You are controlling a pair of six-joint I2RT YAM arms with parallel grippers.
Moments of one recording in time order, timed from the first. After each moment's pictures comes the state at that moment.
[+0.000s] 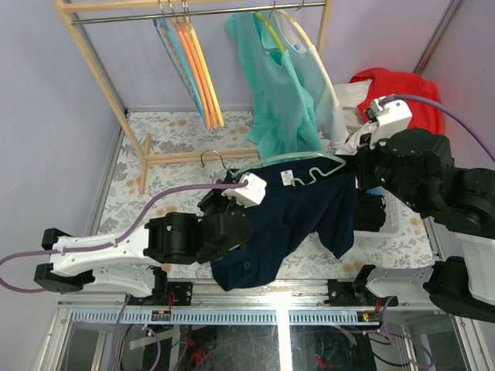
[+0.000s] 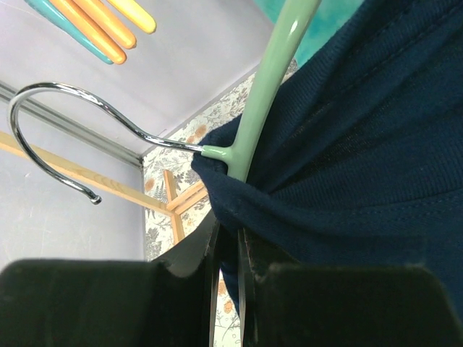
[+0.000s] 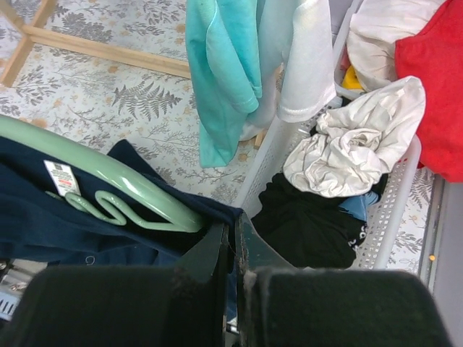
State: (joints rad) left arm -1.43 1.17 1.32 -0.77 -1.24 0.02; right arm 0.92 1.20 2.09 -1.43 0.53 0.26
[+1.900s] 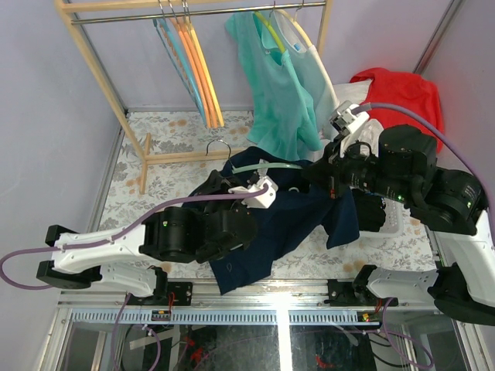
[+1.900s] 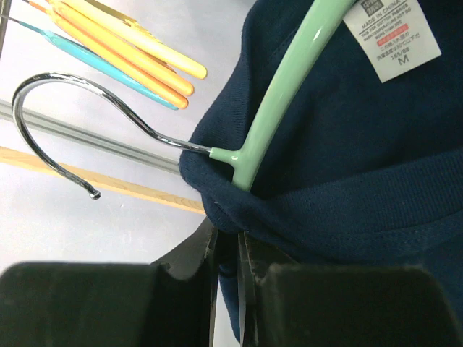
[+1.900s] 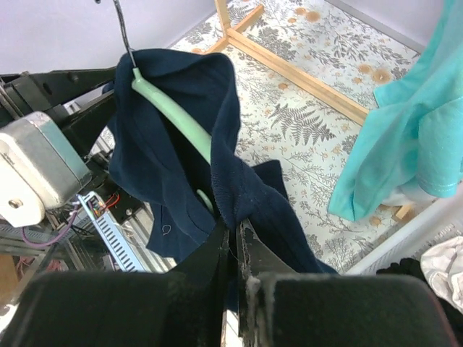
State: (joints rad) left arm -1.48 1.25 1.51 -0.93 -1.29 0.25; right arm 0.90 1.15 1.88 -1.10 -0.02 0.18
